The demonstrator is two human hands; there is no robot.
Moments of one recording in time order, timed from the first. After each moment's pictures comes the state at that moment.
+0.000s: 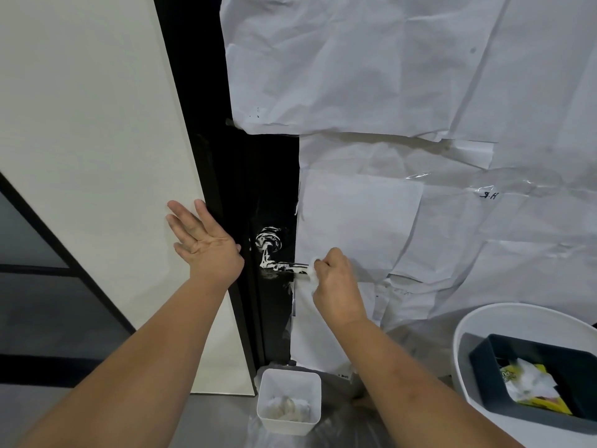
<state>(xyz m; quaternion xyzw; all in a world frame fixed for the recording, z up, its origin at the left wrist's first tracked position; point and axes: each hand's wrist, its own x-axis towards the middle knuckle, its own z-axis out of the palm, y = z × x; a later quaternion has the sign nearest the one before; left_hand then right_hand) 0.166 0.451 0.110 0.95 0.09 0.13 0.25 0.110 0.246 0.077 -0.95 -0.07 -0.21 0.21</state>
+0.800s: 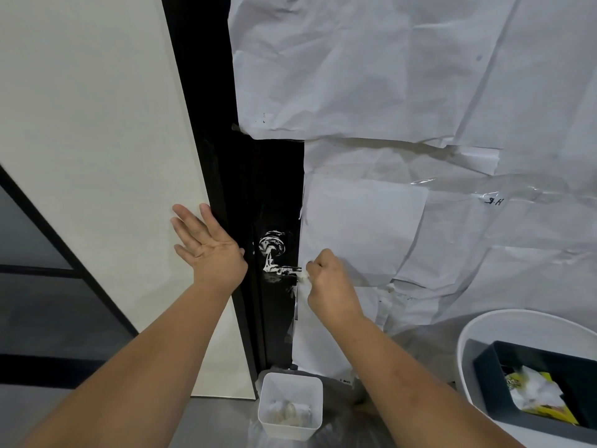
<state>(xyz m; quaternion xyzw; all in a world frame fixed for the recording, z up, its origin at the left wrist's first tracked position) 0.166 0.451 0.103 0.95 0.09 0.17 0.23 0.114 0.257 0.091 -0.97 -0.10 -0.15 0.18</state>
